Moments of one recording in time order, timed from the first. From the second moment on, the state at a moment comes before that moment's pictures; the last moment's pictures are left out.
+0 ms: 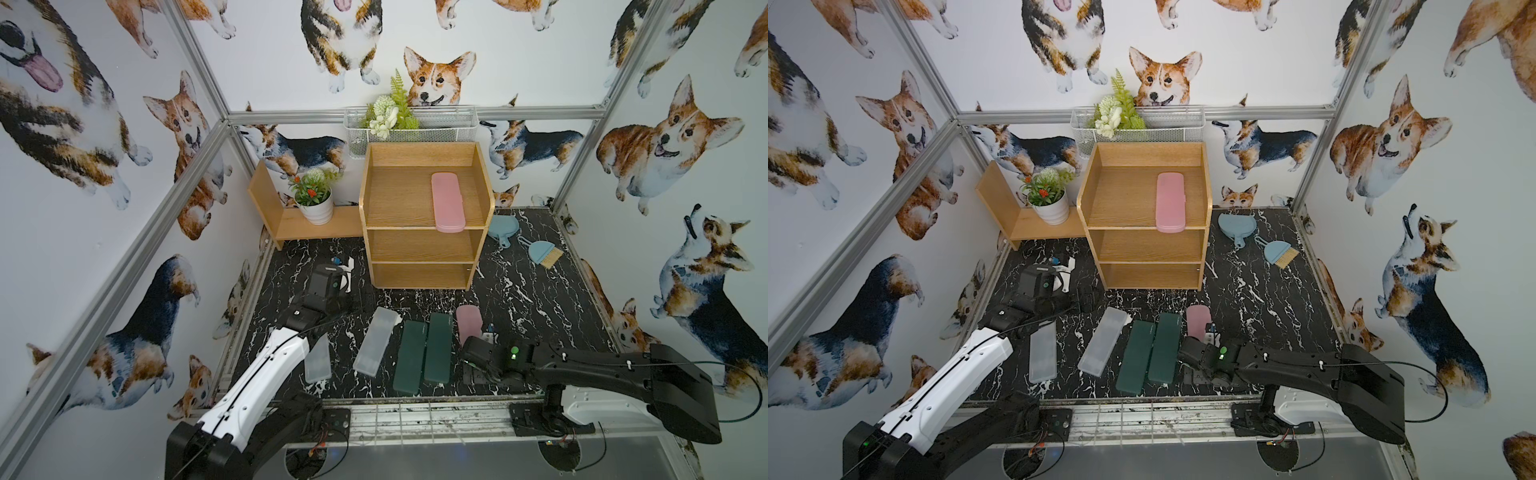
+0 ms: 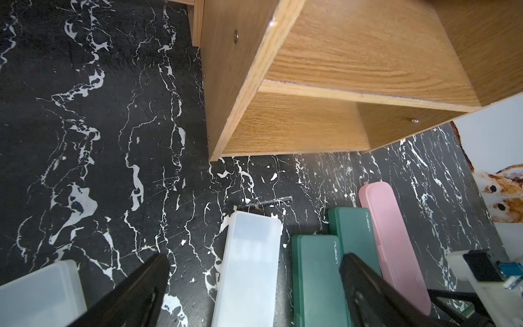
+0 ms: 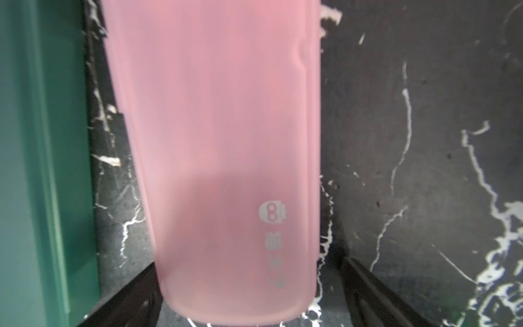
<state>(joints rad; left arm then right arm) -0.32 1.01 0.76 -0.49 0.16 -0.37 1.07 1.18 0.52 -0.74 0.21 1.14</state>
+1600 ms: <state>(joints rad) -0.32 0.98 0.76 -0.49 0.14 -0.37 1.29 1.23 0.80 -0.95 0.34 1.26</state>
